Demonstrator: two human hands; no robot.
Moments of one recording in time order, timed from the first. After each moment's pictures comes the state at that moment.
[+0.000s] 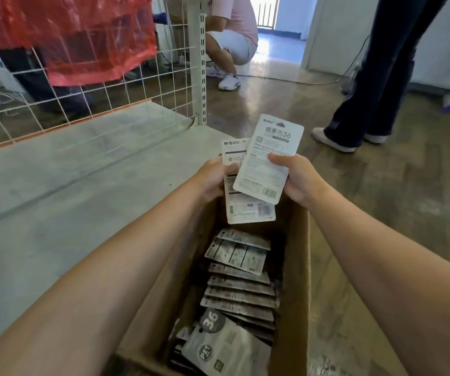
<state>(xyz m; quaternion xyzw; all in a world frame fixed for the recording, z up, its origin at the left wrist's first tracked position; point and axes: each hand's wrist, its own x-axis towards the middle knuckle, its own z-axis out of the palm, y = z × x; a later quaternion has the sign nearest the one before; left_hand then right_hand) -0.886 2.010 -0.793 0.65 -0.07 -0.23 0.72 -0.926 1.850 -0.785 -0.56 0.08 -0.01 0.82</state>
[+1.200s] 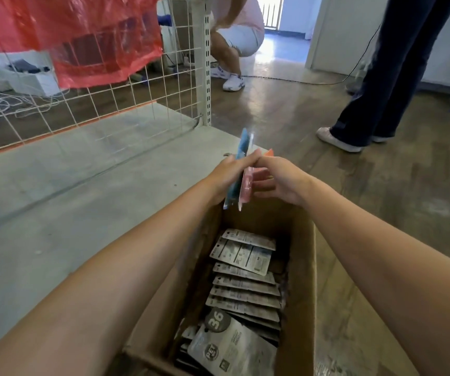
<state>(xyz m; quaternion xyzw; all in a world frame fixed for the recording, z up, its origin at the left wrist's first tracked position) -0.889 1.999 -0.793 0.71 -0.11 -0.19 0.66 -0.931 1.885 -0.772 -0.73 0.13 0.10 0.66</state>
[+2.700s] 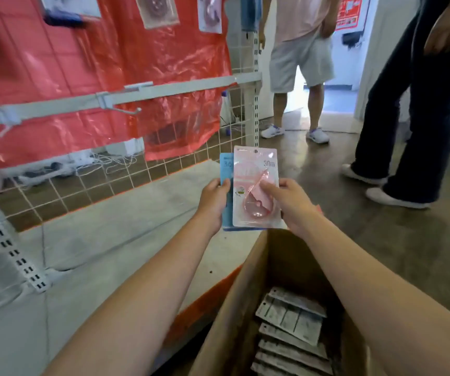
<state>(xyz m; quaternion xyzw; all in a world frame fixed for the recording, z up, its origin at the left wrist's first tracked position) -0.875 2.084 -0.716 0.69 0.04 0.04 0.72 -0.906 1.941 -0.709 -0.69 0.06 -0.02 0.73</state>
